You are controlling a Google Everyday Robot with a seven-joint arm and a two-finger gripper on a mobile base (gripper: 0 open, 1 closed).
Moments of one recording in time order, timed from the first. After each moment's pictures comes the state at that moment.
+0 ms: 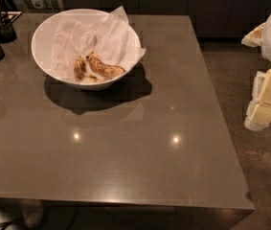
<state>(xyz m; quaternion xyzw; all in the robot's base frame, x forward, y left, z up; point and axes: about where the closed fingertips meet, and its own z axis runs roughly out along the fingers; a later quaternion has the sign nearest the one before) 0.438 -0.217 0.976 -0.60 0.78 -0.03 0.16</state>
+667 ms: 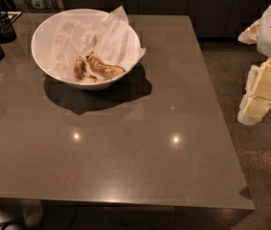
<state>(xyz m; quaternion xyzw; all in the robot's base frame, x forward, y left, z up) 0.444 -0.211 0.980 -0.59 0.79 -0.02 0.16</state>
